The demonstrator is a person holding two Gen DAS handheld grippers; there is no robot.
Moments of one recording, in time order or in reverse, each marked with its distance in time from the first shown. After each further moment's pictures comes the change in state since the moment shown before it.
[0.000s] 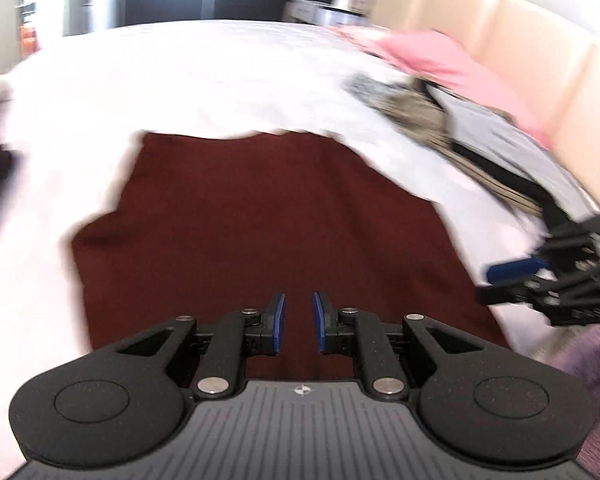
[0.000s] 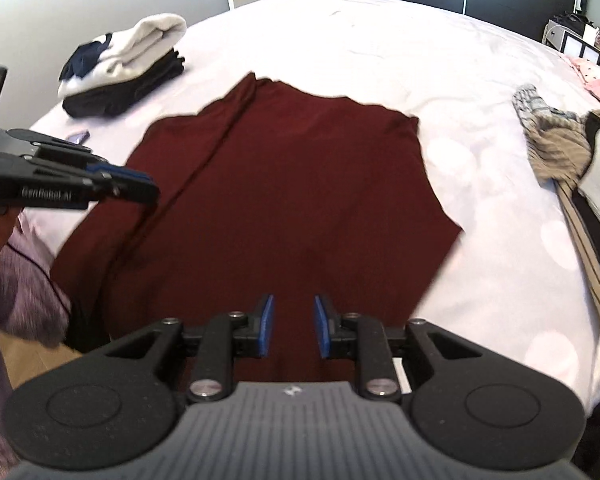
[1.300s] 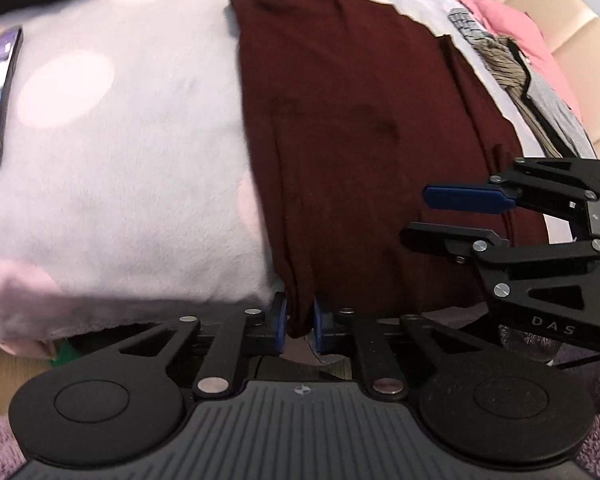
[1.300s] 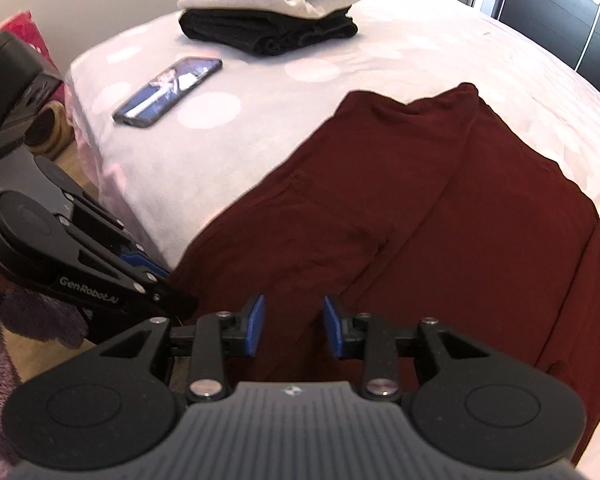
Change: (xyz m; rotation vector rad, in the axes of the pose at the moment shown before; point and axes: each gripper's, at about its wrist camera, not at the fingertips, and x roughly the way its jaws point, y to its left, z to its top) left arm -0.024 0.088 -0.116 -0.282 0.288 -0.079; right arm 0.088 0.195 0.015 -0.306 0.066 0.121
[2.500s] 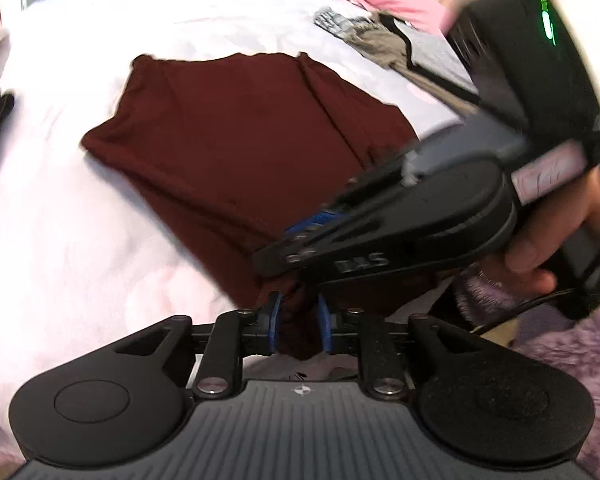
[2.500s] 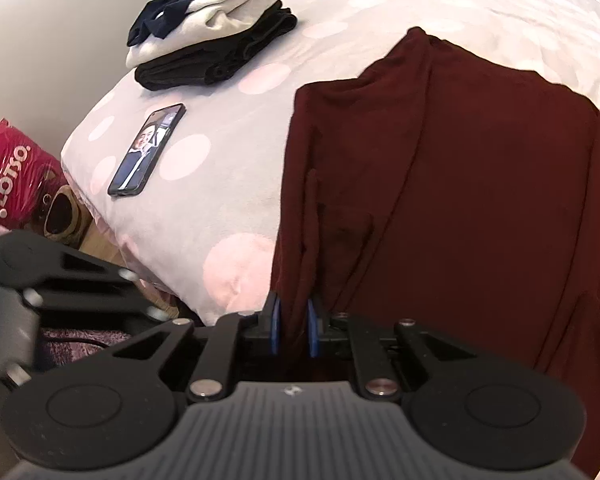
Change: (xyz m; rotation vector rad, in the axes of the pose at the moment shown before) left arm -0.037 -0.084 0.026 0.358 -0.074 -0.040; right arm -0.011 -0.052 0.008 0.353 0.048 0.130
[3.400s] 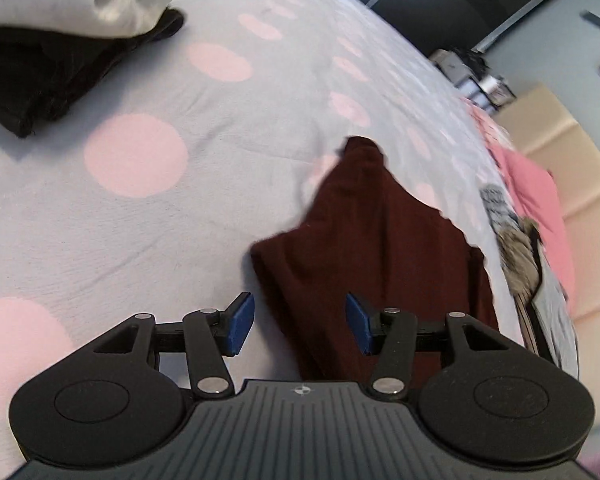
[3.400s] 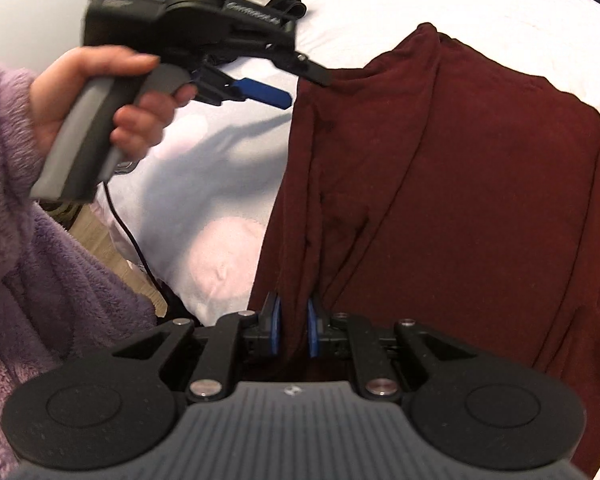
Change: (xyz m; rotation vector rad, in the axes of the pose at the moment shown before) left arm 0.069 0.188 0.081 -0.678 -0.189 0.014; right arm 0.006 -0.001 -0.004 -0.076 0.018 -0.016
